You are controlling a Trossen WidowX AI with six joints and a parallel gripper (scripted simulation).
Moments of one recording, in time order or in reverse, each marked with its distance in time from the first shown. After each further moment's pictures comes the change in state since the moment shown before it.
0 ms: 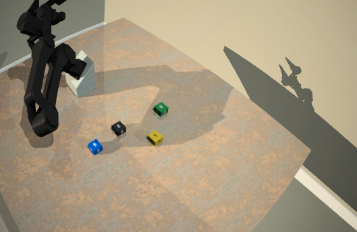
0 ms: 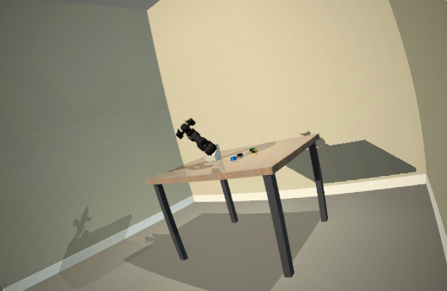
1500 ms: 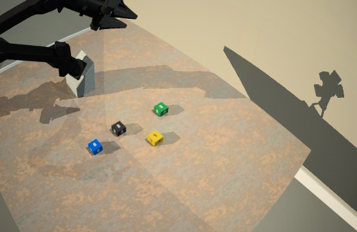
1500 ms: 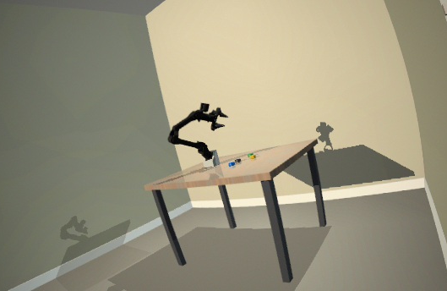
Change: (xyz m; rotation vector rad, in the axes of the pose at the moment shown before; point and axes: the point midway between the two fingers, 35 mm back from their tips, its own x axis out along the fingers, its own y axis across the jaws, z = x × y) arm -0.256 0.274 0.034 1.590 1.196 2.244
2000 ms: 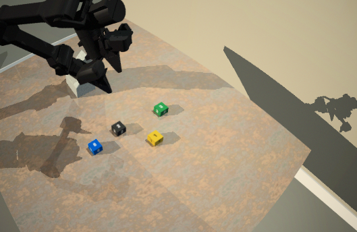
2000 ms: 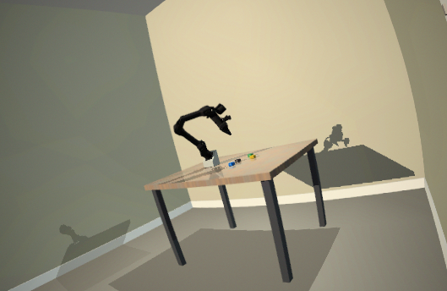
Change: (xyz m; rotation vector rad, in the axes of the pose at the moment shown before) arm 0.029 -0.018 -0.150 0.949 0.680 0.099
